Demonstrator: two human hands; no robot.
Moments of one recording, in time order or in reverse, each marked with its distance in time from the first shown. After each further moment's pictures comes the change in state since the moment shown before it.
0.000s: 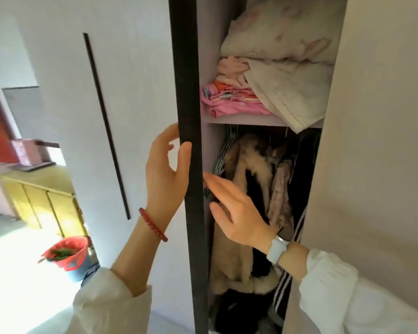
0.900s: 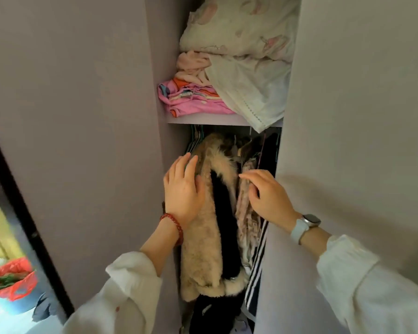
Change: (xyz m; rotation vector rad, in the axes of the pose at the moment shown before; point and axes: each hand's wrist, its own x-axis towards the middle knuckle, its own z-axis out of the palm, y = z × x) left_hand -0.041 -0.041 0.126 0.281 -0.410 -0.024; right_hand -0.034 0.103 -0.100 -0.441 0.021 0.385
